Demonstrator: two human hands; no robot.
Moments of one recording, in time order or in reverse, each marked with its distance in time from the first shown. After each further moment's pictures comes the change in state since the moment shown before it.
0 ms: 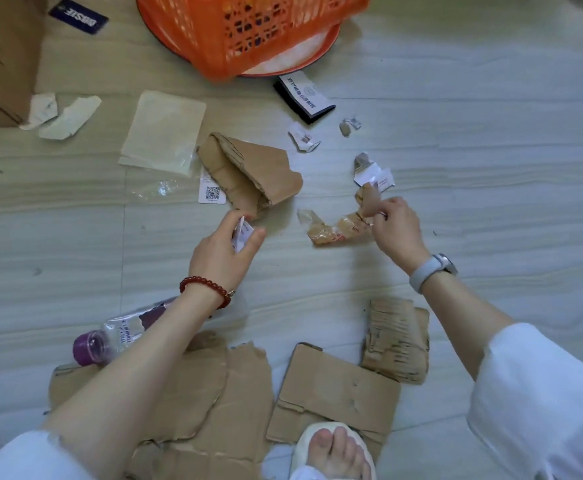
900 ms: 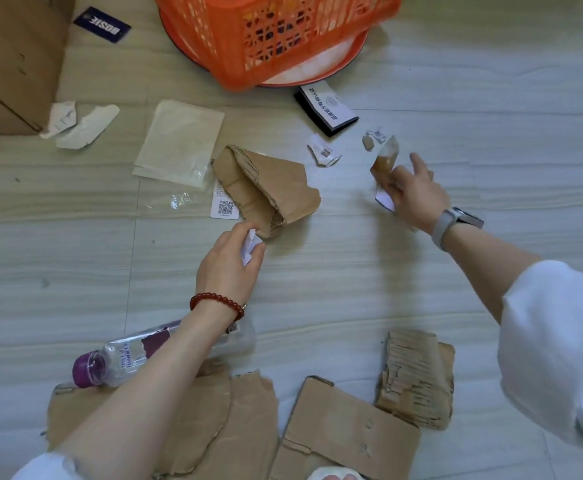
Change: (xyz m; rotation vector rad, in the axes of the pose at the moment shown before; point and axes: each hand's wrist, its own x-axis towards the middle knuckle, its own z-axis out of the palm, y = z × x) left_hand 0.018 -0.009 0.008 0.085 0.089 -0.036; right_hand 0.109 0.006 0.000 -0.408 -0.140 -0.165
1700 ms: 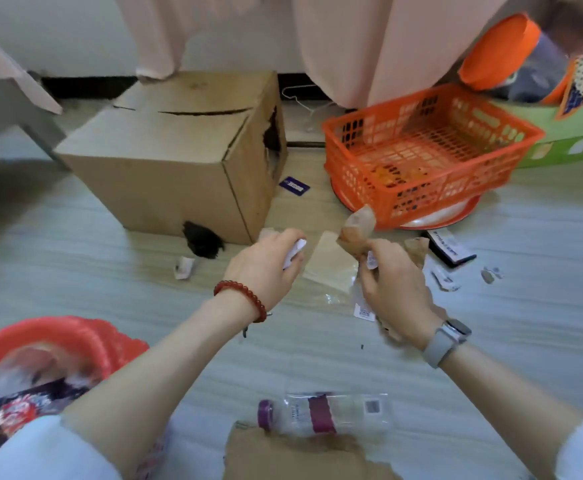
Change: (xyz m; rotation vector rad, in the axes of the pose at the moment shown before) left_hand -0.016 0.032 -0.256 0.408 0.208 0.250; right_hand -0.119 -0.272 -0.080 0.467 0.518 -0.603
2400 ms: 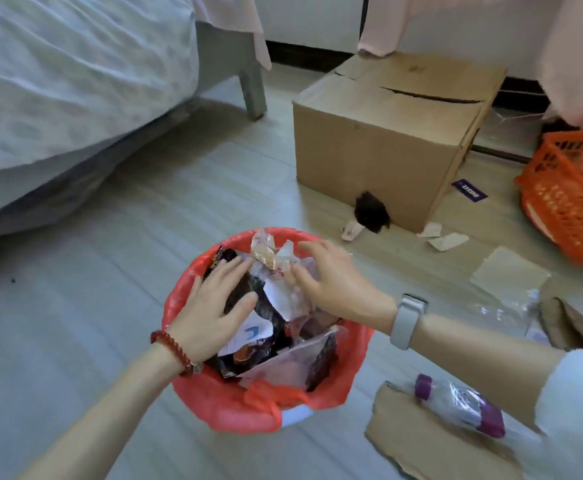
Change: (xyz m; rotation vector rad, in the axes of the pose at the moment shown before) left_hand -0.283 -0.228 -0.123 -0.174 0.069 -0.476; right_hand -0.053 -0.333 0.127 0.194 -0.766 -0.321
